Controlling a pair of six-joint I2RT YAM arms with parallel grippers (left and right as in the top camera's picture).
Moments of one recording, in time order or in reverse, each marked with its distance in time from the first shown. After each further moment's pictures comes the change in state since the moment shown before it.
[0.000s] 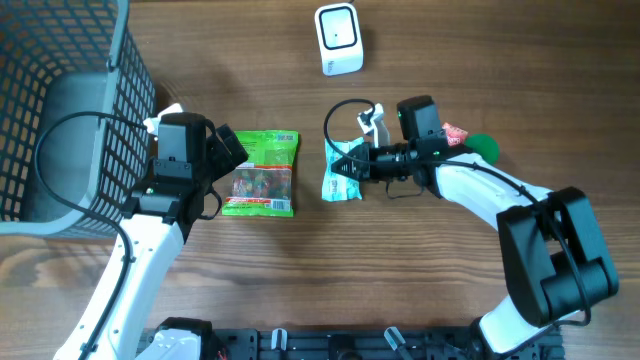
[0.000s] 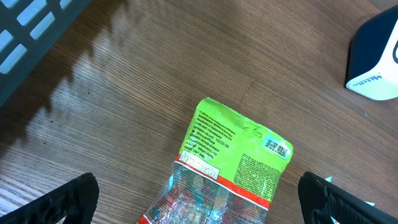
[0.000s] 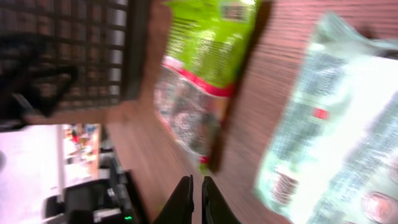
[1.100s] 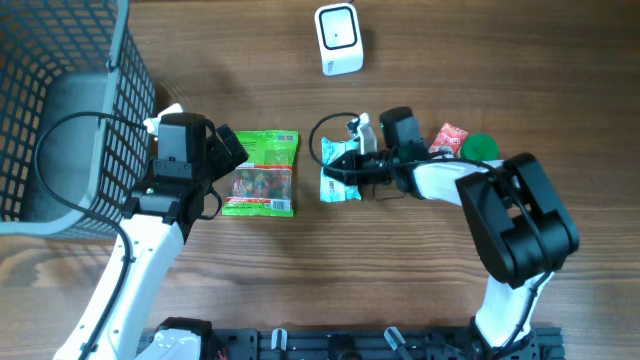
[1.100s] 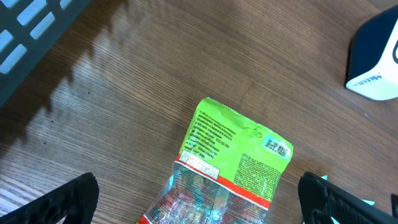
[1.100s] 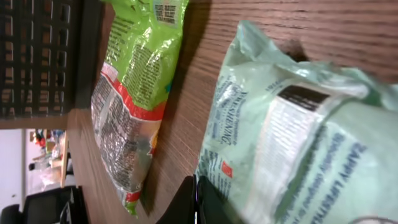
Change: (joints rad) left arm 0.000 0.000 0.000 0.000 0.000 0.000; right arm 0.043 0.215 -0.002 0.246 0.084 -0.014
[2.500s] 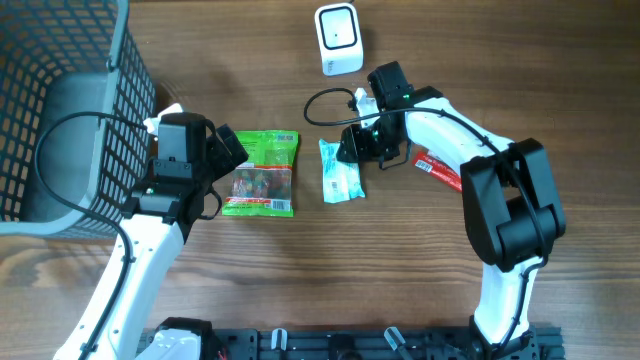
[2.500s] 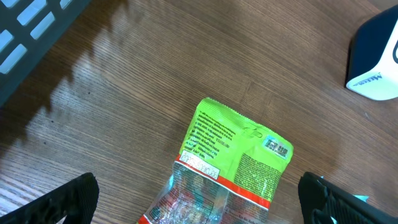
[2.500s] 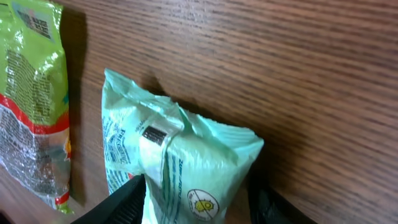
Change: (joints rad) left arm 0.000 0.000 0.000 0.000 0.000 0.000; right arm -0.014 0.089 0.505 -0.878 0.337 -0.265
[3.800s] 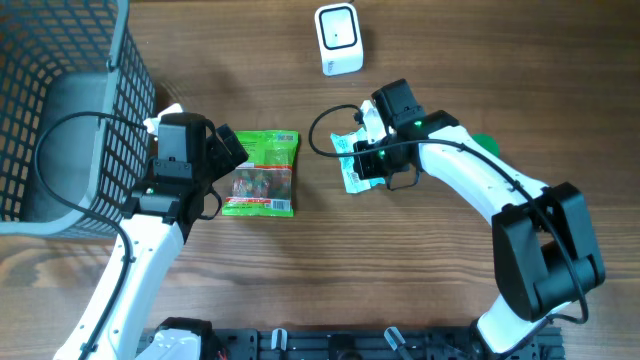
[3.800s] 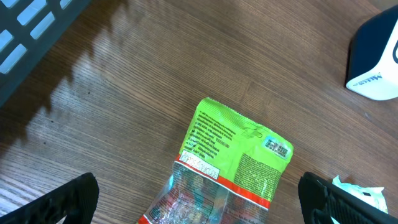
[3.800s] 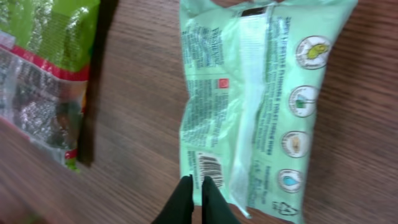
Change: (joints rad) left arm 0.000 0.000 0.000 0.000 0.000 0.000; right arm 0.049 -0.261 -0.221 0.068 0.098 0.030
